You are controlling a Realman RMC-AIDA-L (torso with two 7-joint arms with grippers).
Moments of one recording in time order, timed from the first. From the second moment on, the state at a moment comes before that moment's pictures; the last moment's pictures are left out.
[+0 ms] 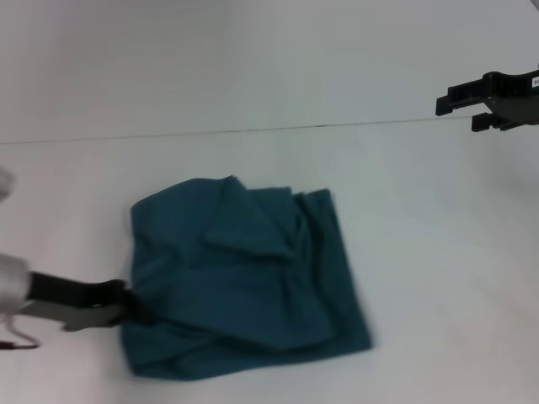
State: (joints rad) left arm -0.63 -2.01 0.93 0.73 2.32 1.41 -2.66; right arm 0.85 1.85 -0.61 -0.79 -2.51 -1.37 2.71
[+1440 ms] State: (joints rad) left arm -0.47 -2.02 0.50 0.69 2.20 1.61 -2.55; right arm 0.84 1.86 -0.62 -0.78 -2.46 -1.40 2.65
